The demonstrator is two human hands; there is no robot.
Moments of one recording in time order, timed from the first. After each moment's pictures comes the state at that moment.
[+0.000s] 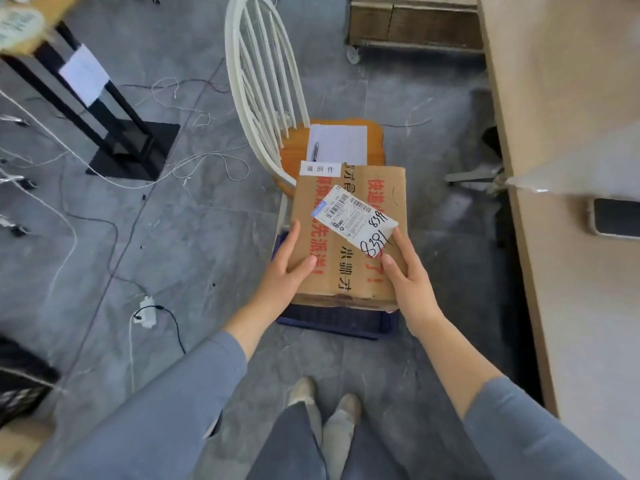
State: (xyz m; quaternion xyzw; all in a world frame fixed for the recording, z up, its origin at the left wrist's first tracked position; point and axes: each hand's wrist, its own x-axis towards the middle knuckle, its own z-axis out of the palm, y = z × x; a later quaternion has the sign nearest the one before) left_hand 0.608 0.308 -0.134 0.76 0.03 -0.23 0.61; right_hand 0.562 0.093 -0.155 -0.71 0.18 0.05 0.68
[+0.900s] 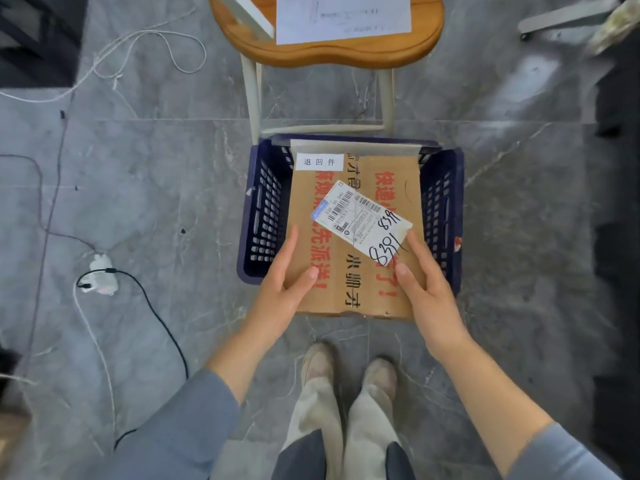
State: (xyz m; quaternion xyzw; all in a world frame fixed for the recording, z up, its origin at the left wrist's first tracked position) left_hand 0.601 0.327 -0.440 0.74 0.10 -0.31 0.58; right_hand 0.541 0.116 -0.461 -0.66 0.25 0.08 0.70
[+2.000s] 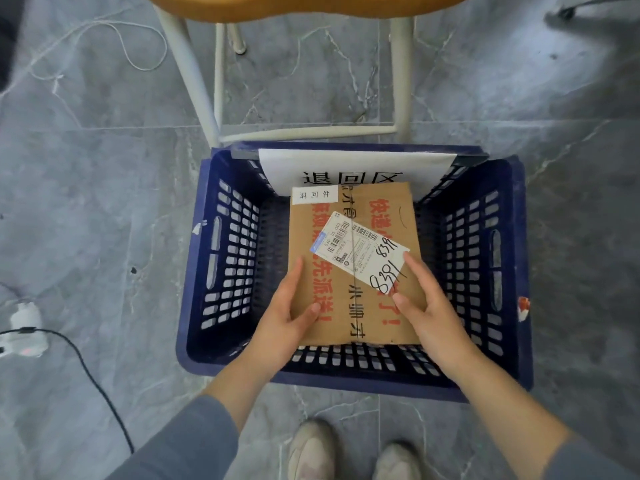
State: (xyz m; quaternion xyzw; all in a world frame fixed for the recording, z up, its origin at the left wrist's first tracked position) left_hand 0.672 0.307 -0.635 0.75 0.09 -0.38 0.53; right_hand 0.623 0.084 -0.641 -0.69 0.28 0.18 0.64
